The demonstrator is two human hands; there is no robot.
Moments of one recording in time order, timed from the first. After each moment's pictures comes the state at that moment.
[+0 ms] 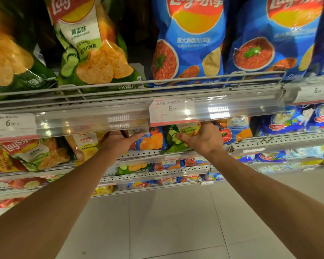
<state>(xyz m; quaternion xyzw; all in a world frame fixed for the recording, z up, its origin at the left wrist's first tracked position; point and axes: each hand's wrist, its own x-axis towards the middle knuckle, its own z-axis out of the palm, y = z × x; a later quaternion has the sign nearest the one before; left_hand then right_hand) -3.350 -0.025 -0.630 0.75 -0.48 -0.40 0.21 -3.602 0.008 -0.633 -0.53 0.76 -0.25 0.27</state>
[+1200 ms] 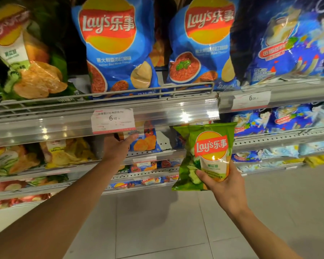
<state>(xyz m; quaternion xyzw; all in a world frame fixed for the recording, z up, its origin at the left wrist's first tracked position) -3.459 -0.001 -0.639 0.71 -0.46 -0.37 0.38 -3.729 0.153 -0.653 -0.39 0.71 -0.47 0.35</state>
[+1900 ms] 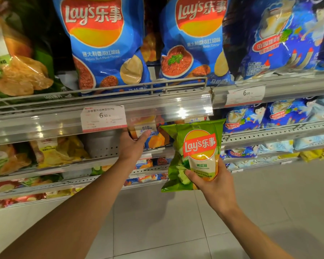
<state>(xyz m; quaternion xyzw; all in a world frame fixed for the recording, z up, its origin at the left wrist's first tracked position) -3.512 0.009 -0.643 0.66 -0.46 -0.44 0.40 -3.715 0.157 -0.650 -0.40 0.70 -0.46 0.37</state>
